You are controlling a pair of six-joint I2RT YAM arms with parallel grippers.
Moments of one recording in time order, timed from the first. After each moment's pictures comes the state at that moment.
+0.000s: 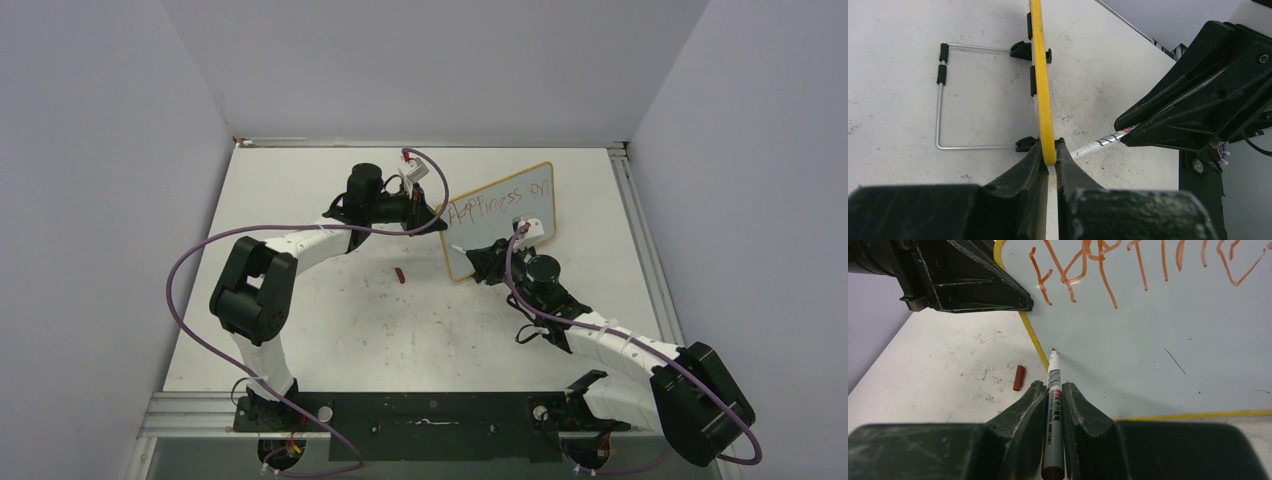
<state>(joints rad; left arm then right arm) -0.48 1.83 1.17 0.33 0.85 -0.25 0.57 1.12 0.38 0.59 -0.03 0.43</state>
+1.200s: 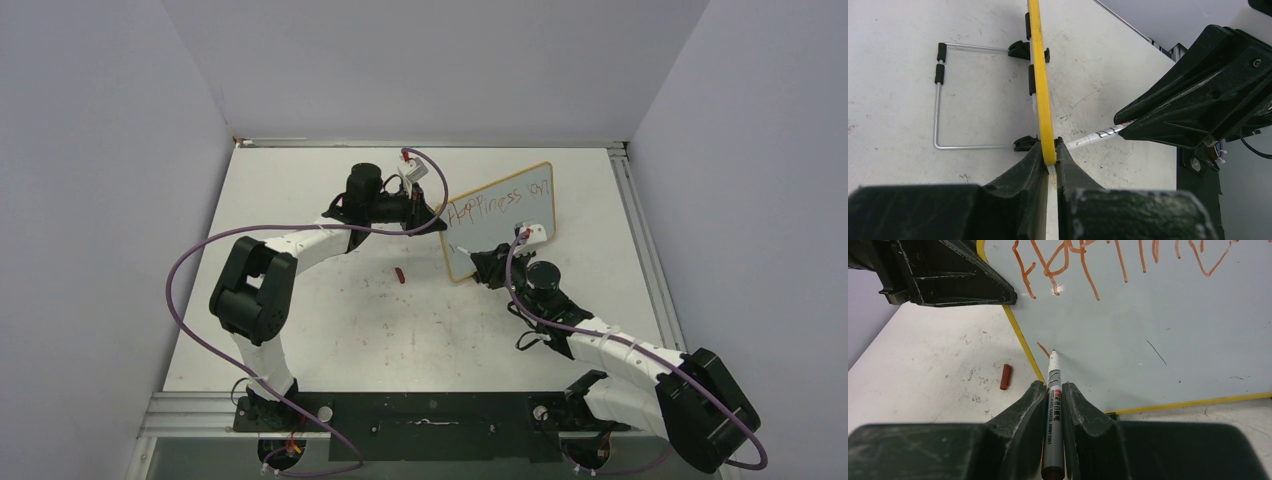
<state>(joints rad) -0.47 1.83 1.17 0.33 0.86 -0.25 0.60 1.08 0.34 0.57 0.07 0.40</state>
